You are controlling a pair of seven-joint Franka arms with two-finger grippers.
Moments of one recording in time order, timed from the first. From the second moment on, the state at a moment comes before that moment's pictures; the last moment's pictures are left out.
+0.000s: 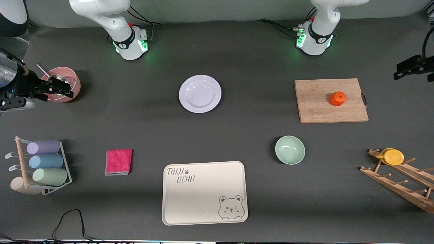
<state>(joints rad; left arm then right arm) 0.02 -0.09 0.10 -1.63 0.03 1.40 0.21 0.09 -0.05 -0.12 -1.73 0.05 1.57 -0.09</state>
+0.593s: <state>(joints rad) 0.07 -0.54 0.10 -2.14 0.07 1.44 0.24 0.11 -0.05 -0.12 -1.75 0.19 1.59 -0.07</state>
